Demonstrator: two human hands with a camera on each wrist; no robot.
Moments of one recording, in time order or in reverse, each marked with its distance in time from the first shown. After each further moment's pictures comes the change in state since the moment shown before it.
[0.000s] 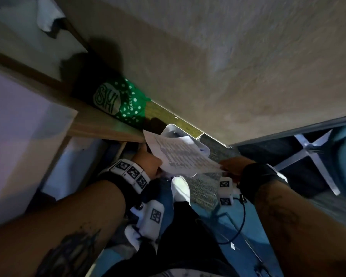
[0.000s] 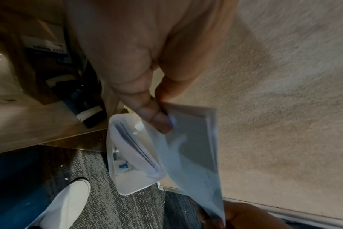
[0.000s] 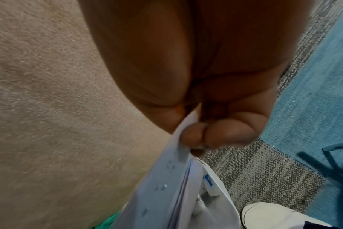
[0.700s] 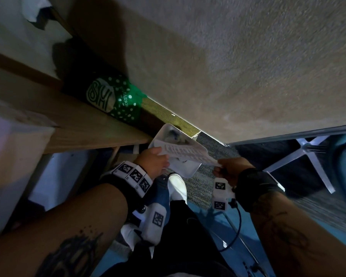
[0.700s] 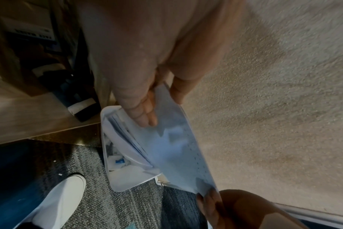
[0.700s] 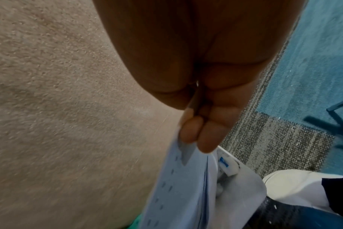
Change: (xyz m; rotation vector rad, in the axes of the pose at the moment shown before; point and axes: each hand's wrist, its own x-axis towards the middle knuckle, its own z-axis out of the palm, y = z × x) left_hand 0.009 0.012 0.021 -0.209 -0.116 -0.092; right_hand -0.002 -0.017 0.010 0.564 0.117 0.113
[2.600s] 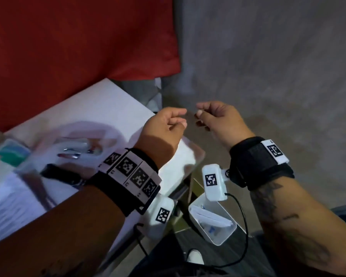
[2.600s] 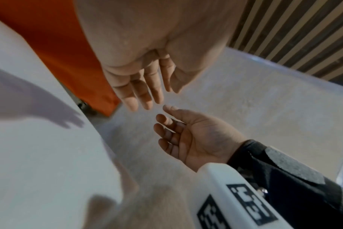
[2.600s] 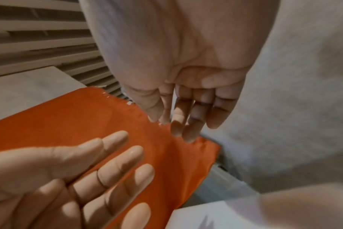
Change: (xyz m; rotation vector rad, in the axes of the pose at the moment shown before) left_hand -0.321 0.072 -0.148 -0.028 0.396 1.239; right_hand -0.407 -0.092 0.126 -0.308 -0.441 -1.481
